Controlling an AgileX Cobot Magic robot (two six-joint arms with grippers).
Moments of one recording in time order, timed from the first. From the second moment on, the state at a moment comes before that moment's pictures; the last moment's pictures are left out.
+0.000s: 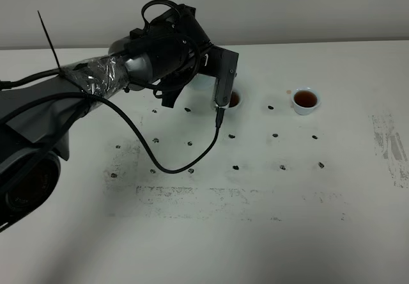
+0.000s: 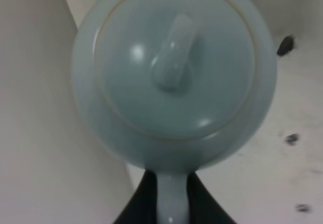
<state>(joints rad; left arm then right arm) -0.61 2.27 -1.92 0.59 0.79 0.82 -0.07 -0.01 -0.49 0.03 1.07 -0.07</state>
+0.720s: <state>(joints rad) -0.57 2.10 -1.92 0.15 1.05 0.30 -0.07 -0.01 -0.49 0.03 1.07 -0.07</state>
